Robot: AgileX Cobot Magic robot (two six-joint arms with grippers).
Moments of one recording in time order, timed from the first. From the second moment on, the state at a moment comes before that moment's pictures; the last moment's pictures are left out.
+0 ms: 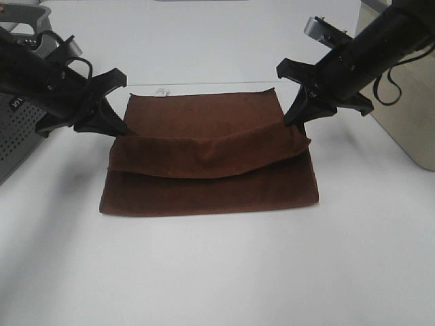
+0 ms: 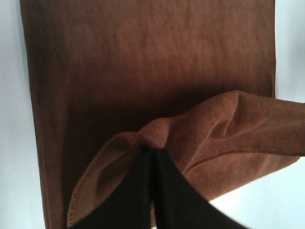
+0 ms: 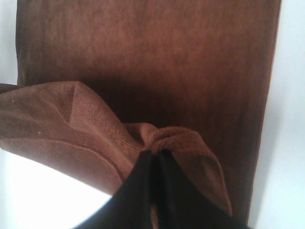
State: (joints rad) left arm -0.14 2.01 -1.31 -0.86 0.69 0.32; right arm 0.17 2.01 -1.43 0.59 0.81 -0.27
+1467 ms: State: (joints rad) left arm -0.14 2.47 -1.92 -0.76 0.35 0.32; right arm 0.14 2.62 -2.31 0.42 0.80 -0.19
